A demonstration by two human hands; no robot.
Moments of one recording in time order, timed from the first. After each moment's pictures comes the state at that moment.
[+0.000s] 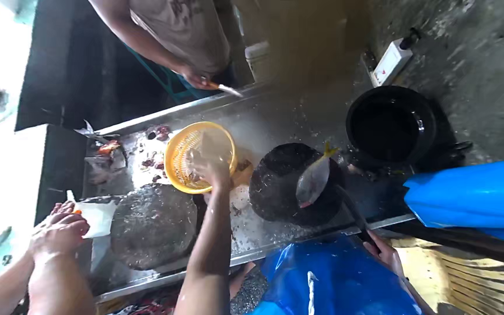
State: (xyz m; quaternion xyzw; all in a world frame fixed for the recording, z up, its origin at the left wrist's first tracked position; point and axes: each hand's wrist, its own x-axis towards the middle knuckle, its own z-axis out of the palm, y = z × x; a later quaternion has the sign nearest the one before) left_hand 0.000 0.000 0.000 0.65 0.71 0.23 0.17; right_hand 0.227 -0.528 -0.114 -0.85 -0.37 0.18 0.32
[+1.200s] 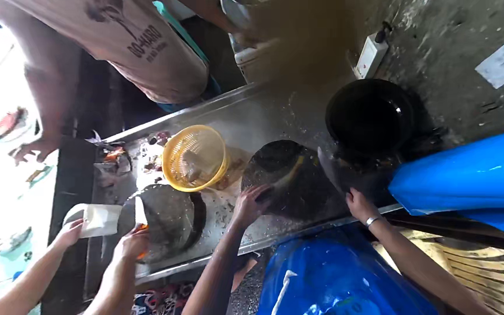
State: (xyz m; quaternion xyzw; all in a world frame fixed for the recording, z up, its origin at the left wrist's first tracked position) left_hand 0.001 -0.163 -0.017 0.88 0.38 0.05 0.29; right_hand 0.305 -0.400 -0.055 -0.84 -0.32 0.41 0.19
